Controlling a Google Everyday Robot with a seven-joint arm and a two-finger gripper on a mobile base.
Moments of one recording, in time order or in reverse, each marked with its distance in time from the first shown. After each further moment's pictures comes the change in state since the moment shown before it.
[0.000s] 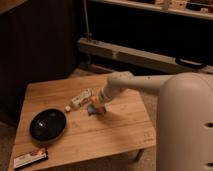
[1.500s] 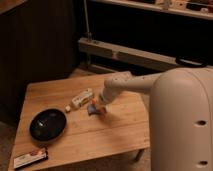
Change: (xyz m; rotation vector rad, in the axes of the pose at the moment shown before) arm 0.006 -0.005 0.004 0.072 -0.016 0.026
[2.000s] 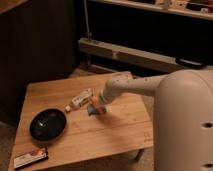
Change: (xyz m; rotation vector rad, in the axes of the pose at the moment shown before) arm -0.006 0.002 0.004 -0.008 -0.027 0.015
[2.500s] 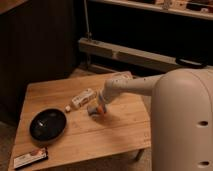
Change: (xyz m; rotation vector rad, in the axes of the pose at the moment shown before) arm -0.001 0.000 0.000 0.013 -0.025 0.024
